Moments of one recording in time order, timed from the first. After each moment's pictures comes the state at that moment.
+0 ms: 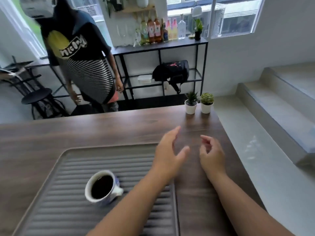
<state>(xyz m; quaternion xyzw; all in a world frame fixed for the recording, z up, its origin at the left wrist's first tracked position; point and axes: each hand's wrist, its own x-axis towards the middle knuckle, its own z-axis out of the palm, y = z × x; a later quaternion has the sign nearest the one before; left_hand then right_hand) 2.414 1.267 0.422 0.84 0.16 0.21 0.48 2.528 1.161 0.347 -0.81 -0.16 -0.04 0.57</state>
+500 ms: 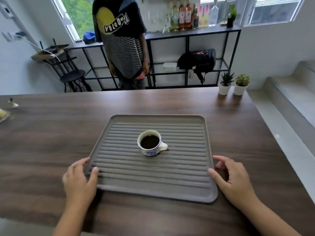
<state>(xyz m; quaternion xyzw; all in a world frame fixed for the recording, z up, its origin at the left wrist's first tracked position) 2.052 1.404 0.358 0.80 0.51 0.27 0.14 2.356 1.098 0.342 -0.85 -0.35 0.03 0.38</state>
